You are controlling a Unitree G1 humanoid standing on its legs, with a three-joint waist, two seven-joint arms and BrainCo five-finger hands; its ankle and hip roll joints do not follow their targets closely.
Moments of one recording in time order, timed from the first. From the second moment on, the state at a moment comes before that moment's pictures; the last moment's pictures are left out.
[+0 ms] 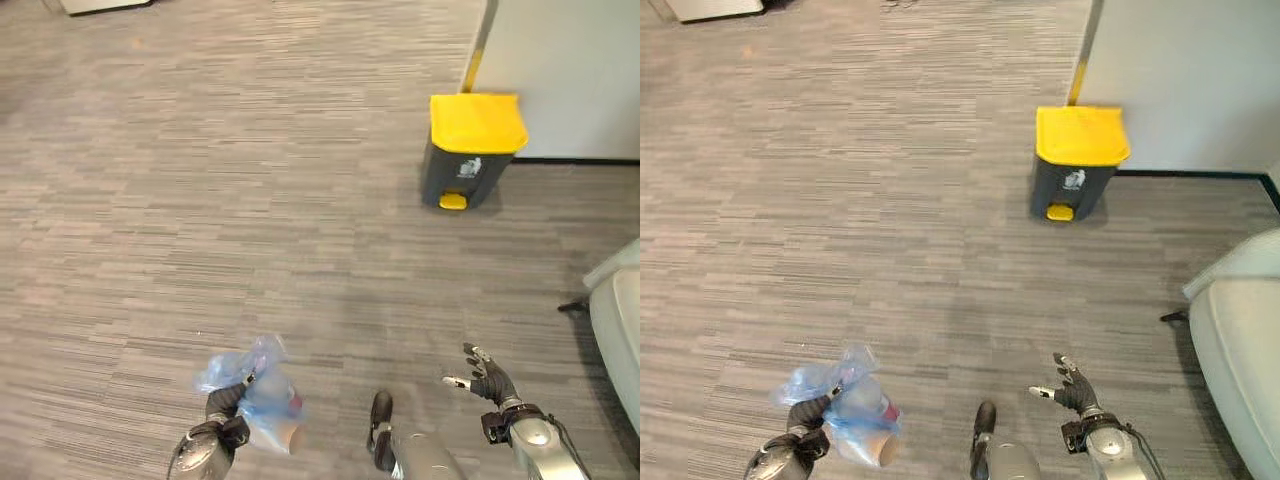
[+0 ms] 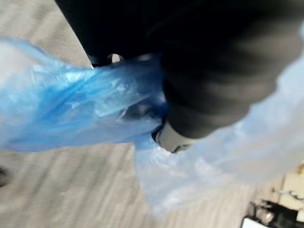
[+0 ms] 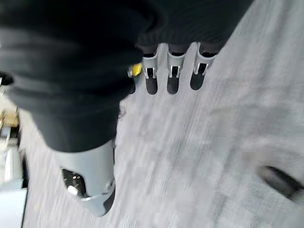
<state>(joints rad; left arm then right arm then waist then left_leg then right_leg) 0.23 0.25 0.02 0.43 -0.52 -0.08 -0.01 0.16 -0.39 0.10 0.35 0.09 -0.04 0.00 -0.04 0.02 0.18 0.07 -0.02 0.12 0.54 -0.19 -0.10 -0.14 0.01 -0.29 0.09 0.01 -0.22</state>
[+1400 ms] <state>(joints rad) 0.22 0.24 0.01 0.49 -0.52 -0.06 0.00 0.15 -0.39 0.10 0.39 0.08 -0.01 0.00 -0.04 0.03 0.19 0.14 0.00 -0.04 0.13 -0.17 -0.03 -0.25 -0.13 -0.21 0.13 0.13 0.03</state>
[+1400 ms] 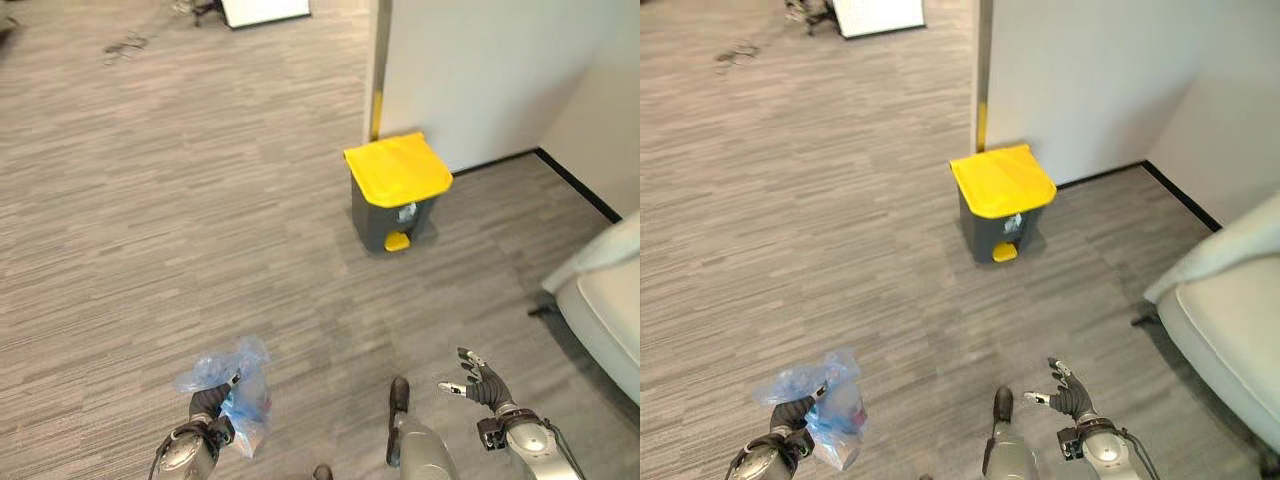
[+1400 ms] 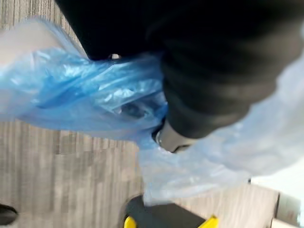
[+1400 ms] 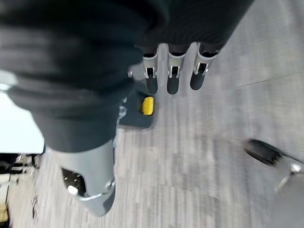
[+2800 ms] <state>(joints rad) 0.23 0.23 0.02 0.48 -0.52 -0.05 0.00 0.15 -0.41 0.10 0.38 0.08 -0.02 -0.01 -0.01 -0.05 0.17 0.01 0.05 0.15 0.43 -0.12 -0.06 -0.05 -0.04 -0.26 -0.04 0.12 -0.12</state>
